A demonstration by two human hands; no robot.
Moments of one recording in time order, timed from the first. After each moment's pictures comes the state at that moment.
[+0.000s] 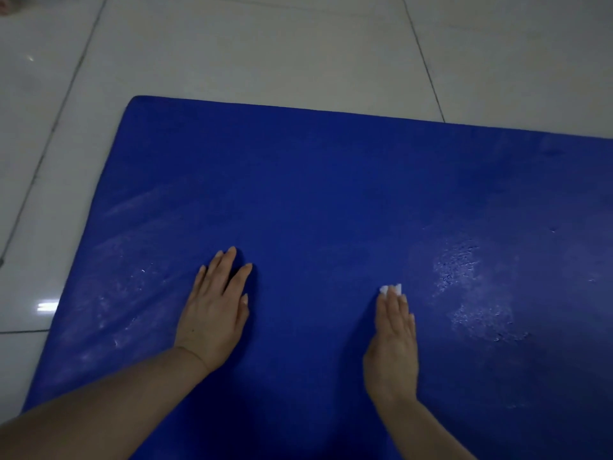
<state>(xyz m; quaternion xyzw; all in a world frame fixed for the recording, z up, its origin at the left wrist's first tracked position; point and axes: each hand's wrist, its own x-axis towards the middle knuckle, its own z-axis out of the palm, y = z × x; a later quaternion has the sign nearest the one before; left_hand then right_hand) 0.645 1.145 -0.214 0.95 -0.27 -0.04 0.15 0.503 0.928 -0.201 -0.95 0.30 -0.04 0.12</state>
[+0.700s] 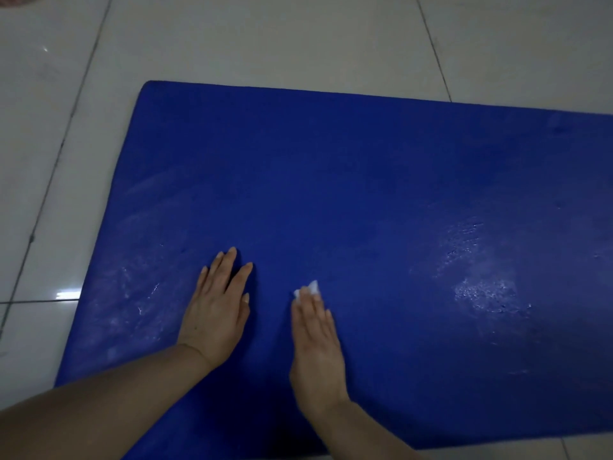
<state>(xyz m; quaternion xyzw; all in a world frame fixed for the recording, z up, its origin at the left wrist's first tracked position) 0.614 1.172 -0.216 0.95 -0.27 -0.06 0.16 0.498 1.033 -0.198 -0.98 0.14 -0.01 0.17</state>
